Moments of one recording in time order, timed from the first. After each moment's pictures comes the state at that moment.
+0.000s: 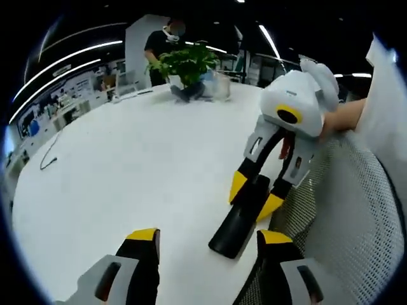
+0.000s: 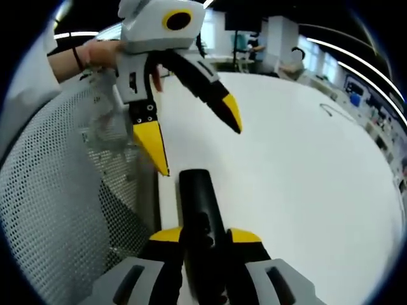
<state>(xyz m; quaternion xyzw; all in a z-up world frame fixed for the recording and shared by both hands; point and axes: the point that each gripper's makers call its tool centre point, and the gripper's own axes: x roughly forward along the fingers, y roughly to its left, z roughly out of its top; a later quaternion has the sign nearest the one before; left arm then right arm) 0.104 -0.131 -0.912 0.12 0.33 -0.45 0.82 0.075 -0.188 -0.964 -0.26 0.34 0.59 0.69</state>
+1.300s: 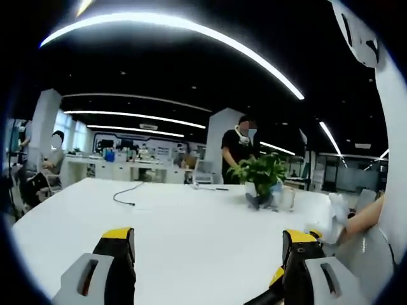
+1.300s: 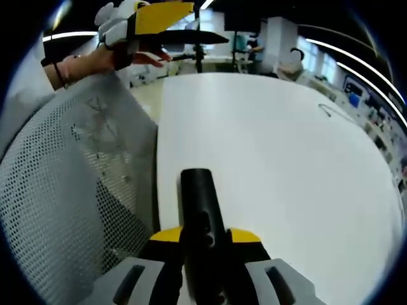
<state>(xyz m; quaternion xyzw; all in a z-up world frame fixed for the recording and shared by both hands) 0.138 -0.063 -0.805 -0.04 0.05 -0.25 0.97 0.076 -0.189 -0.965 -0.26 0.33 0.58 0.69</state>
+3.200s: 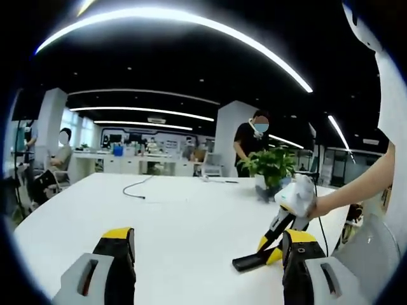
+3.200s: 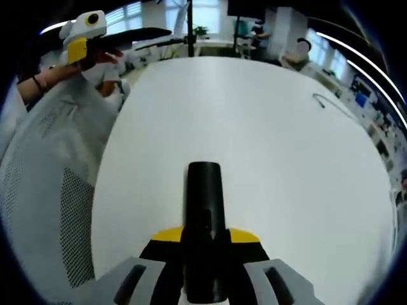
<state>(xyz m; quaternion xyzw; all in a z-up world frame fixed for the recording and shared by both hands) 0.139 -0.047 -0.808 -0.04 0.06 -0.22 0.97 0.180 -0.213 -0.966 -0.32 0.36 0.58 0.66</state>
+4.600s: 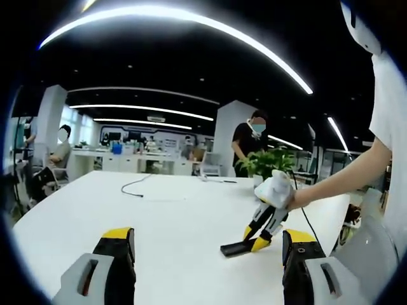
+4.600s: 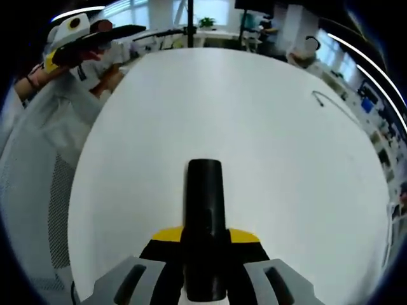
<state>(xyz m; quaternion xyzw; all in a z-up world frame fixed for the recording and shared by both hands) 0.140 -0.049 -0.811 -0.05 0.06 -0.22 0.97 0.235 -0.220 -0.968 -0.36 0.37 0.58 0.63</state>
